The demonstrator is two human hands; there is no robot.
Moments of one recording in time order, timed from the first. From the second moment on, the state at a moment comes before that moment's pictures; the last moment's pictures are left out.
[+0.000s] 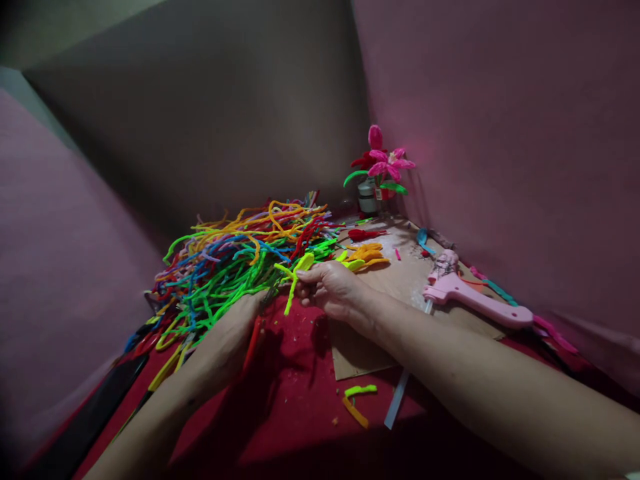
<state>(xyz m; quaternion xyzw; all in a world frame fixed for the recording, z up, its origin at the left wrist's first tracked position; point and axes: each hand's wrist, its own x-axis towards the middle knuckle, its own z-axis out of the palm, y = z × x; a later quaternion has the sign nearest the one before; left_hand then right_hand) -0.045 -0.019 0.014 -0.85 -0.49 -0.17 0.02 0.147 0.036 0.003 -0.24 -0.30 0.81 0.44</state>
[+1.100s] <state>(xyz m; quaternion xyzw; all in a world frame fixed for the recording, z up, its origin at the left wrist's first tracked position) -0.025 -0.012 0.004 -0.81 -0.56 0.10 0.11 0.138 0.035 -0.010 -0.36 -0.32 0.78 0.40</state>
